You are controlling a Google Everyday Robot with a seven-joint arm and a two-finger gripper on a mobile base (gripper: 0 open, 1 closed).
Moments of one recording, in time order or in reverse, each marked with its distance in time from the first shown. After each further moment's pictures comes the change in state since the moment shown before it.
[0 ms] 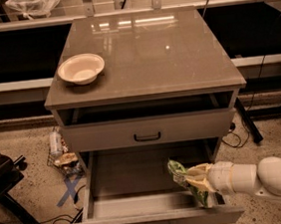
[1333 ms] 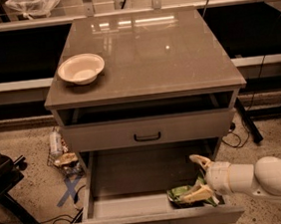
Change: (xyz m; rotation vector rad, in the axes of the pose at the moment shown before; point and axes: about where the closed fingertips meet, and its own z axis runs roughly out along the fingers) arm -0.002 0.004 0.006 -0.013 -0.004 -0.002
